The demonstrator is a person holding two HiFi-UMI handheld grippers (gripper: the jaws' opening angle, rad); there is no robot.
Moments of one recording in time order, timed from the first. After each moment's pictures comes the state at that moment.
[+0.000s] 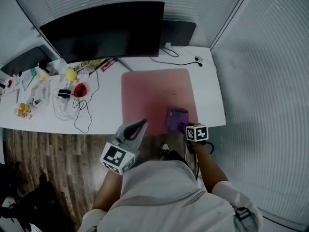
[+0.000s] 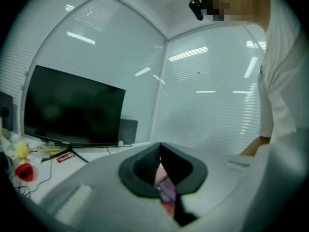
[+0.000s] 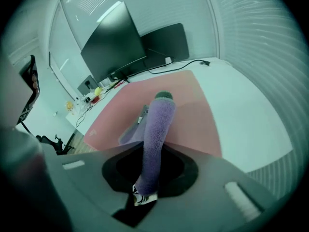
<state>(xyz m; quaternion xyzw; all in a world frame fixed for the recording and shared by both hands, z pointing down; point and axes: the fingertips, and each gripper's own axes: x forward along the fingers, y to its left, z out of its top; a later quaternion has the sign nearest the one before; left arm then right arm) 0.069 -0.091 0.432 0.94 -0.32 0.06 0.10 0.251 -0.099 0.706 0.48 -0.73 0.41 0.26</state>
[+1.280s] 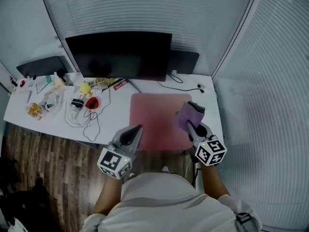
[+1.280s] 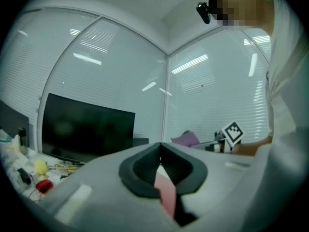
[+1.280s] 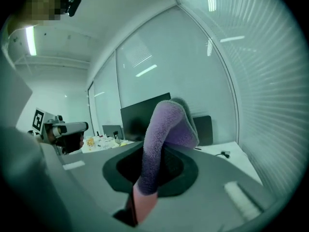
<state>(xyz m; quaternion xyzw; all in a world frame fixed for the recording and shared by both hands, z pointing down) 0.036 -0.078 0.351 0.92 -0.39 0.00 0.04 0.222 -0.115 0.405 0.49 -0.86 0.15 0.03</state>
